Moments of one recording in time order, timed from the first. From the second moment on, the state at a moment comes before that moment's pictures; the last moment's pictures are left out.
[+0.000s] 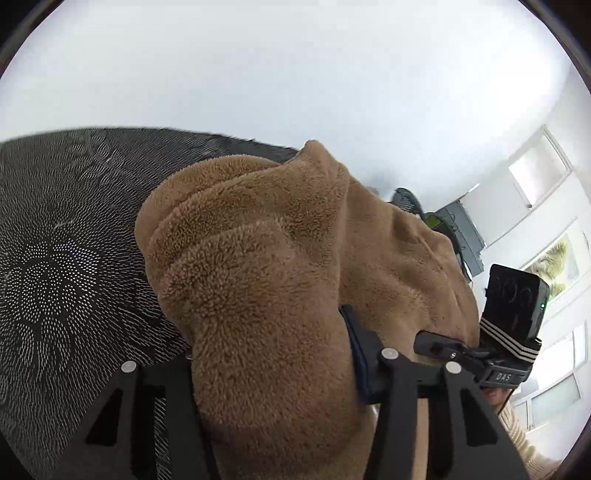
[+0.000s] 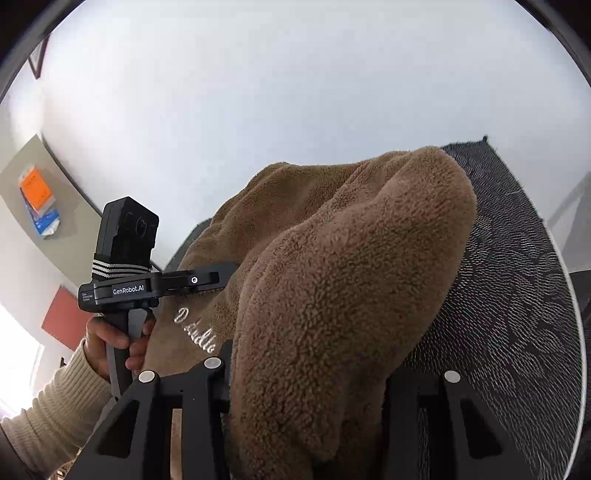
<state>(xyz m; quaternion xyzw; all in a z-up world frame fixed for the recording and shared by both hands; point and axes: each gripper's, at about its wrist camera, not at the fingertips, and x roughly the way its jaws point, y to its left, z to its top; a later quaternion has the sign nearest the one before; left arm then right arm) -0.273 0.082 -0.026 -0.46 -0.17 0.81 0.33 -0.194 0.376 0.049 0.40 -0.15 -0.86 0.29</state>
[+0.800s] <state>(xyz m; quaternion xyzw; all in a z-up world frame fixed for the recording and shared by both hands) -0.043 0.197 0.025 -0.43 -0.09 0.78 0.44 0.119 0.487 0.108 0.35 -0.17 -0.90 0.20</state>
